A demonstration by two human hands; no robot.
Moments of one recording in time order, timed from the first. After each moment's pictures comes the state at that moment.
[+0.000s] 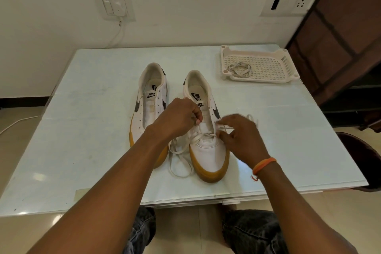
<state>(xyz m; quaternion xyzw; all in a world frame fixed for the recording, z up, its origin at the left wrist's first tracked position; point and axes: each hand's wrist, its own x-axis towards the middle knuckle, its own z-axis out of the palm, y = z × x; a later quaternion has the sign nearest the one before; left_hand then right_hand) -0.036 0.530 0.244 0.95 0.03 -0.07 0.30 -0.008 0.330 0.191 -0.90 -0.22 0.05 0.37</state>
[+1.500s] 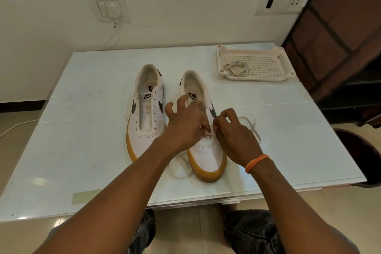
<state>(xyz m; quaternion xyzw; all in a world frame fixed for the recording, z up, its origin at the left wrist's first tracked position) -0.048 0.496 0.234 0.99 0.02 -0.04 0.13 -0.008 0.335 0.187 -0.92 -0.33 -0.02 0.21</state>
